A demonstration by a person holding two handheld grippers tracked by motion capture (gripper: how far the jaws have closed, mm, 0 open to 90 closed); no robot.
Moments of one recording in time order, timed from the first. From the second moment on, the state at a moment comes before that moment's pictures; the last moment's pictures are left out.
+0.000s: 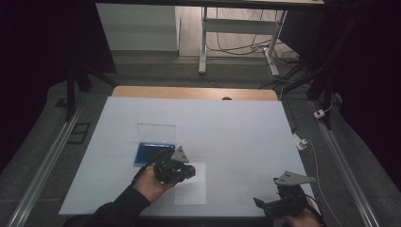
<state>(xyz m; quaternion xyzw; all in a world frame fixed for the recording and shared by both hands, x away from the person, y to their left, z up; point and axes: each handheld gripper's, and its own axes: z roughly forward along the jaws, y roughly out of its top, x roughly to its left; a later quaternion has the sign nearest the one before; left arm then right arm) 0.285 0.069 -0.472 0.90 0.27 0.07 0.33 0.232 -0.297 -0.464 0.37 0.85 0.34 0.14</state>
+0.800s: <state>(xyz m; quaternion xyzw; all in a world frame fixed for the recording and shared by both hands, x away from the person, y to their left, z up) 0.291 0.062 -0.500 0.91 0.27 0.05 0.30 0.232 -0.297 -0.464 0.37 0.85 0.34 0.14</state>
